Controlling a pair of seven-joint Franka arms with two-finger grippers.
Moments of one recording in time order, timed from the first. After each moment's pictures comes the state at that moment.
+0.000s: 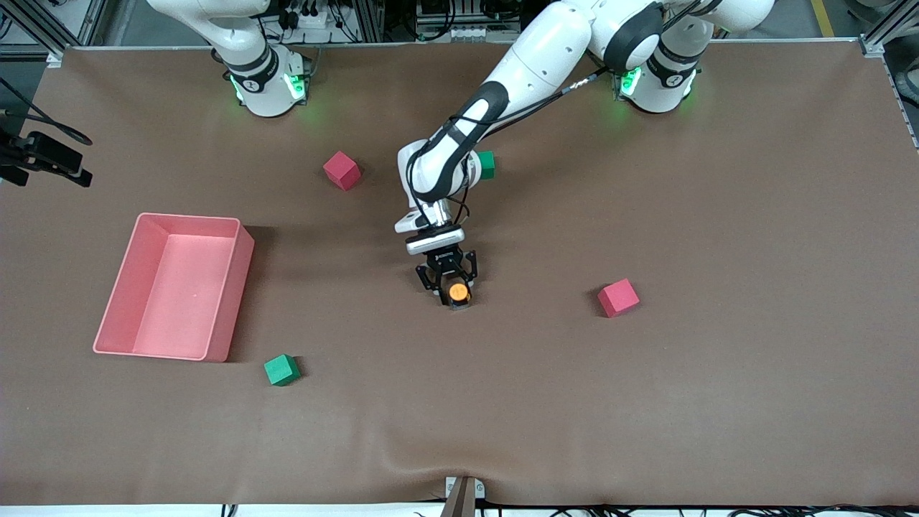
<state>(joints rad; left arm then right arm) -1.00 1.08 -0.02 -1.28 1.36 2.11 -2.09 -0.01 -0.01 -0.08 -1.53 0.02 1.48 -0.04</state>
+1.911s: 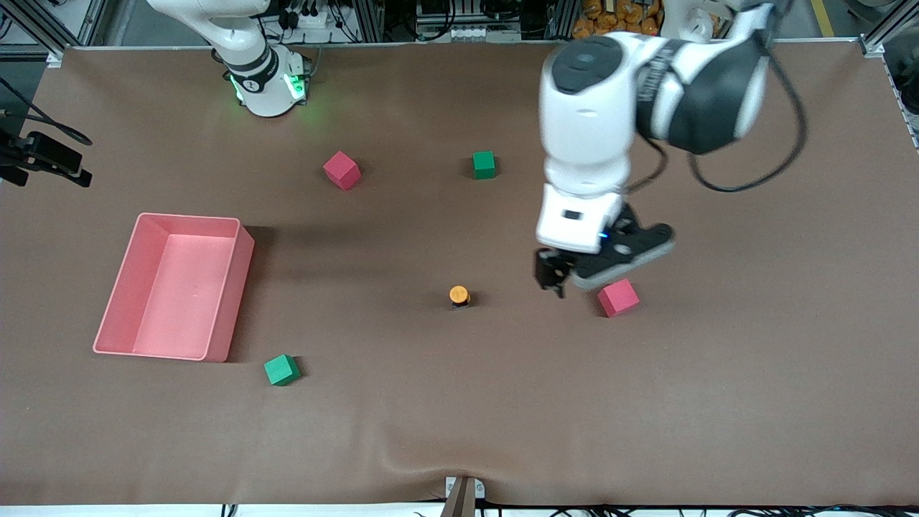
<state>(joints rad) -0.49 0.44 -0.08 -1.22 0.34 1.82 -1.02 -0.01 -0.01 -0.08 -1.53 0.02 1.48 -0.04</state>
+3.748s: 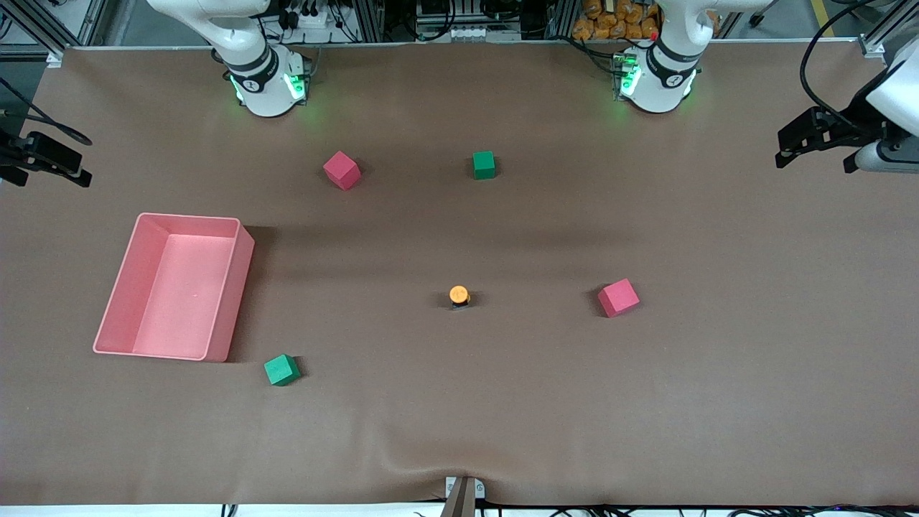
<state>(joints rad) -0.10 -0.08 0.02 -1.61 -0.01 1.51 0.01 -0.01 -0.01 -0.08 -1.53 0.02 1.48 -0.04</state>
